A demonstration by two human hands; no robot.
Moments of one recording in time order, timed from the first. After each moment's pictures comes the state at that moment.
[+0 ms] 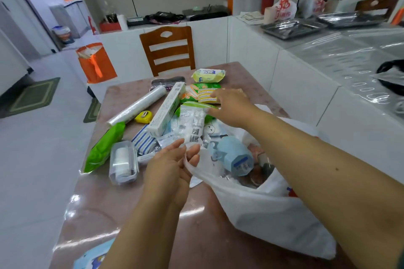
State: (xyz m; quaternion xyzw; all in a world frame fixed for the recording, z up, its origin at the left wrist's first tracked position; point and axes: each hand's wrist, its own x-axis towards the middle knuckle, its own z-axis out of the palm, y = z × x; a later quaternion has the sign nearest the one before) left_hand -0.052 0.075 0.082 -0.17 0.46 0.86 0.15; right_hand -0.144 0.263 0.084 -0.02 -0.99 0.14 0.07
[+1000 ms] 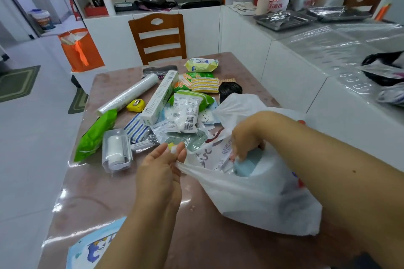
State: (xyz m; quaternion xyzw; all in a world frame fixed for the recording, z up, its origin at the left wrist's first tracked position) left_hand -0.036 0.056 0.054 -0.21 0.41 0.88 0.08; right_hand -0.073 0.248 0.085 0.00 -0.91 -0.04 -0.41
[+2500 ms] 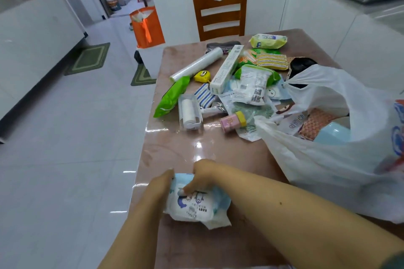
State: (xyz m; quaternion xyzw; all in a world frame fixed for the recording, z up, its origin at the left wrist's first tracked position) left_hand -0.007 -0.148 -0.048 -0.38 0.72 0.53 0.24; right_hand -0.033 -0.016 -0.031 0.04 -0.89 0.23 -0.38
